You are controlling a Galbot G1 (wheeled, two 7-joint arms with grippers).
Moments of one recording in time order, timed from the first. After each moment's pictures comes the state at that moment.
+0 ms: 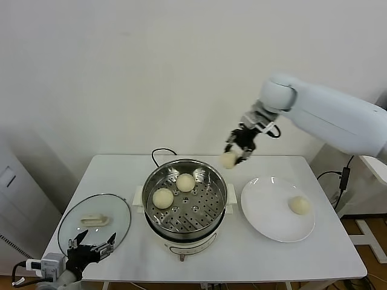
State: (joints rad) left arm 1.72 -1.06 -0.67 -2.25 -0.53 0.54 -0.15; right arm 0.66 0.99 -1.21 1.28 0.29 0.26 -1.26
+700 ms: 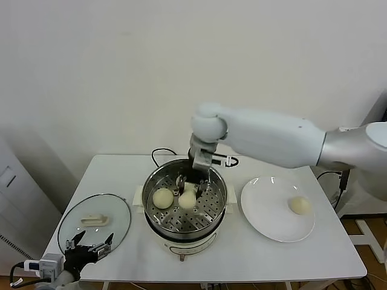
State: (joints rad) left arm 1.72 -1.06 -0.68 -2.24 -0.53 0.53 -0.16; right arm 0.54 1.19 -1.20 1.42 0.08 0.56 -1.28
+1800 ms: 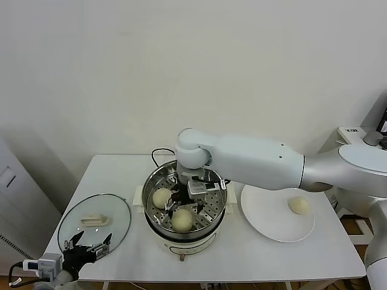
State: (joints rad) left arm 1.72 -1.05 -0.68 -2.22 -0.54 0.53 -0.16; right arm 0.43 1.22 -1.11 1.46 -0.12 0.66 -1.32
